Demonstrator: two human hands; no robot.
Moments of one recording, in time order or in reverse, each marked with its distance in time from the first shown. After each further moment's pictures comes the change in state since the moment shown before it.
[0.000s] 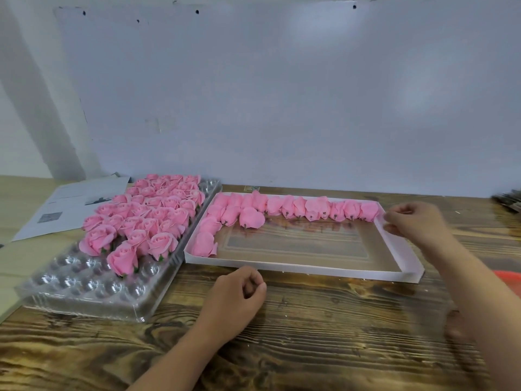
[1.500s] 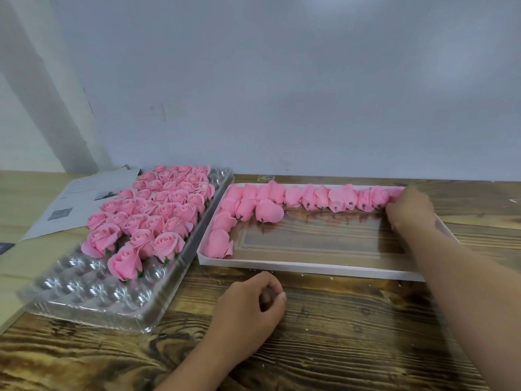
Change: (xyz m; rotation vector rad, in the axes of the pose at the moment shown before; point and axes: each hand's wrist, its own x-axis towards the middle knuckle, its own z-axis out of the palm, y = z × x) left_hand 0.003 -0.001 0.003 0.067 -0.045 -0.071; right_hand 0.090 0.030 0.092 -0.535 0.153 -0.013
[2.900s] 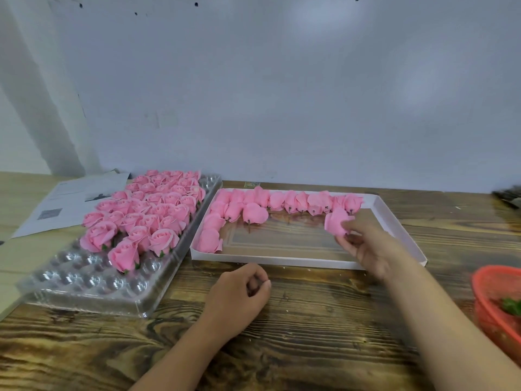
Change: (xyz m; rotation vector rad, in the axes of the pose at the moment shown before) left_hand -0.005 0.004 -0.002 -0.046 0.019 0.063; right_hand -0.132 -0.022 -0.061 1.319 -0.560 0.393
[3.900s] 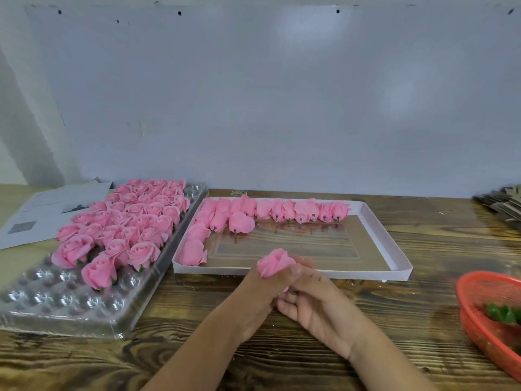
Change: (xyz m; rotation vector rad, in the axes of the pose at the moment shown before) left_hand 0.031 0.062 0.018 -1.002 -0.402 -0.113; right_hand -0.084 0.058 0.029 0.139 -0.653 0.139
